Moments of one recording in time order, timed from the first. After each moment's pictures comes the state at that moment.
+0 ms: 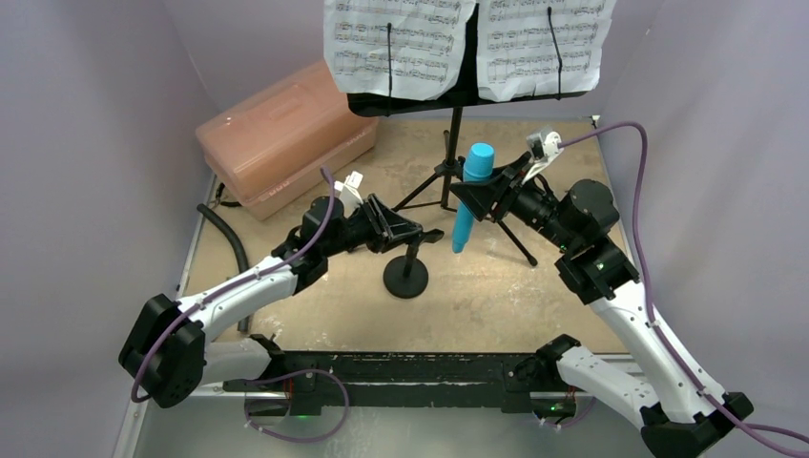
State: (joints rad) left arm -0.65 1.22 0.70 0.29 0.36 -1.28; right arm 0.50 0.86 1.02 -0.04 -0.35 0.38
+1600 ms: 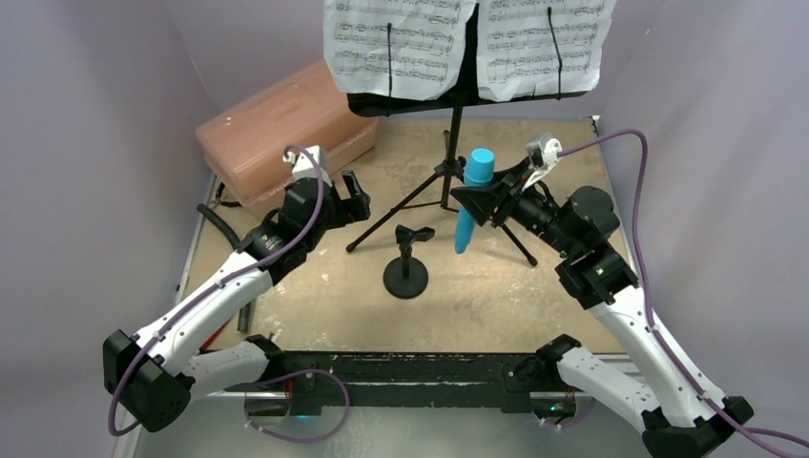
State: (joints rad) left arm -0.61 1.06 0.90 -0.28 -0.36 -0.68; right arm 0.50 0.84 0.99 -0.03 -0.37 0.35
